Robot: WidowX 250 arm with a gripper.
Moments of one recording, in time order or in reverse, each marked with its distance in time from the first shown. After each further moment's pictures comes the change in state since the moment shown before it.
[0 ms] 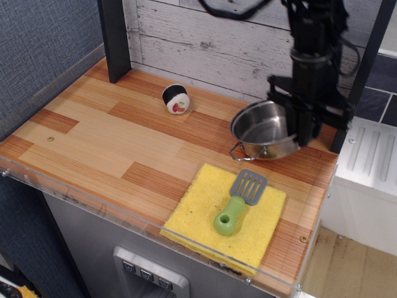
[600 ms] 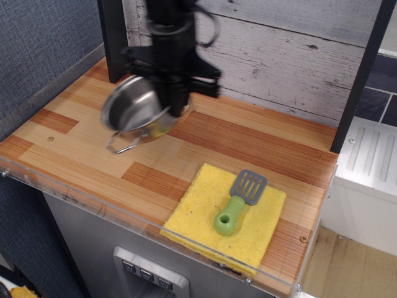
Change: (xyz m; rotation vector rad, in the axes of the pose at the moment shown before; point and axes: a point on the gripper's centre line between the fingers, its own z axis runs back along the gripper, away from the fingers) arm -0.096 0.087 0.074 0.216 -0.113 0.378
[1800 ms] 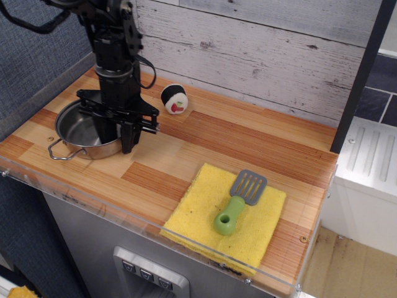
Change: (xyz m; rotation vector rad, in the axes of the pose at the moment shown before) arm -0.035 0.089 -0.071 0.054 0.226 0.097
